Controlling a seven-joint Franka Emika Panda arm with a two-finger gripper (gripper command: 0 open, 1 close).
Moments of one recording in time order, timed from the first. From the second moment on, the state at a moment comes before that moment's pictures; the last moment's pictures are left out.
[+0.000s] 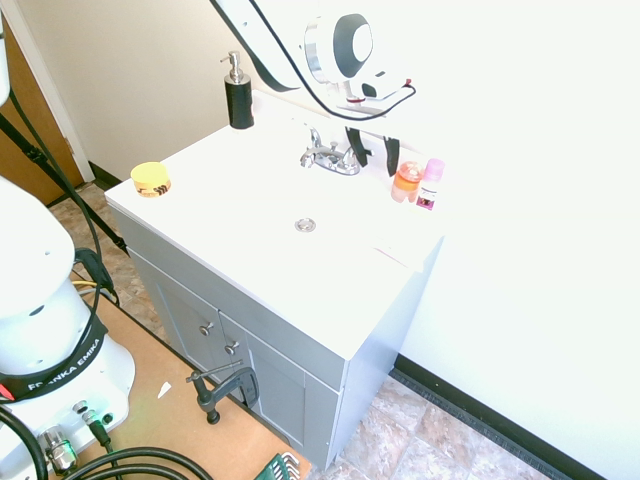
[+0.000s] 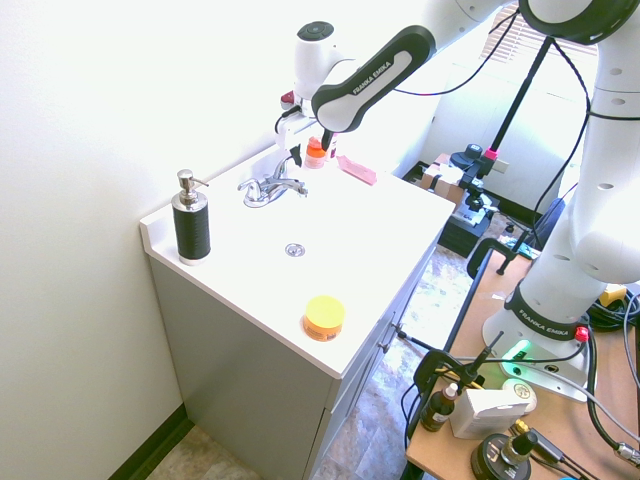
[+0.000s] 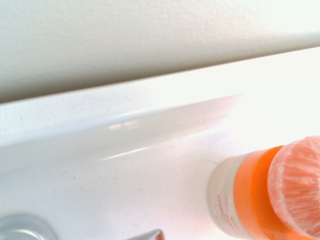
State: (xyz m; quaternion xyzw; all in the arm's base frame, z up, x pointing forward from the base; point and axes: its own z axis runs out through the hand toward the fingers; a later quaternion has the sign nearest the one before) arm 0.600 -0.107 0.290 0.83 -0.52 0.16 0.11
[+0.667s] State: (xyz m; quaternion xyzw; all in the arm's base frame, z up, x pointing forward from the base) arm 0.582 -0.074 0.333 0.86 -0.50 0.09 0.02
